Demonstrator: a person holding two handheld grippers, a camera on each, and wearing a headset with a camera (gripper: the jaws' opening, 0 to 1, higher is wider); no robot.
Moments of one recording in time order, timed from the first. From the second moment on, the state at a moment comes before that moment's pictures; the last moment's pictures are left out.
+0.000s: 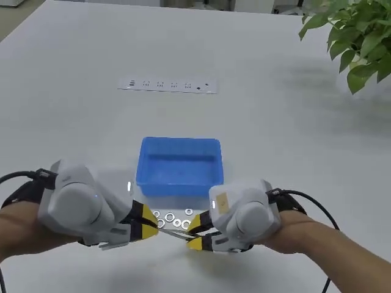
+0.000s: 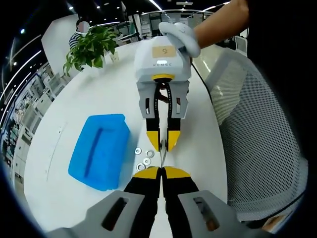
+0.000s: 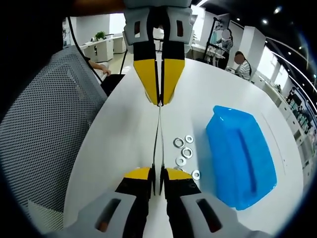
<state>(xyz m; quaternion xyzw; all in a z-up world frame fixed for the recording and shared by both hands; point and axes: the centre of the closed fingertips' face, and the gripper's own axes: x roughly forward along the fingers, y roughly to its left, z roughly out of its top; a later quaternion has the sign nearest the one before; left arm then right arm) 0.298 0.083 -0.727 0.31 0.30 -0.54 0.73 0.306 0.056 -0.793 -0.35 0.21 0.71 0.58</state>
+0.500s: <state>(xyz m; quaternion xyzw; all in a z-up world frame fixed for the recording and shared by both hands) 0.296 0.068 -0.701 0.31 0.27 -0.56 0.72 0.298 0.067 -0.784 -0.33 0.20 0.71 0.58</state>
